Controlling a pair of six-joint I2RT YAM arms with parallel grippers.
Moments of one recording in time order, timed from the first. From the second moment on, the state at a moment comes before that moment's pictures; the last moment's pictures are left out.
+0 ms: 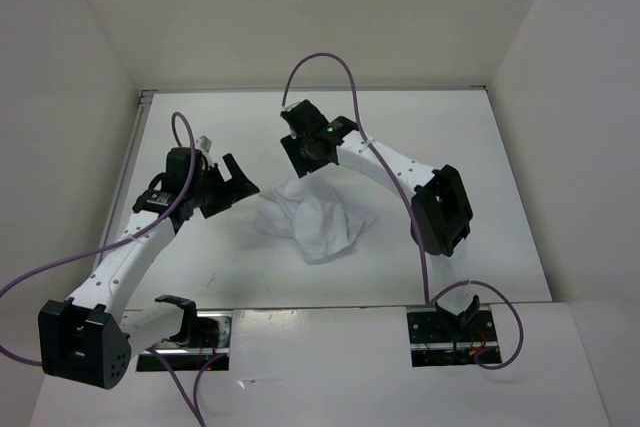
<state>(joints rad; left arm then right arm) -0.17 1.08 0.82 -0.49 0.23 -0.67 0.75 2.03 1.82 -0.75 0.15 0.18</state>
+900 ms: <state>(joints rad) -0.04 0.90 0.78 -0.60 0.10 -0.77 0.95 2.21 1.92 -0.71 0.21 0.08</state>
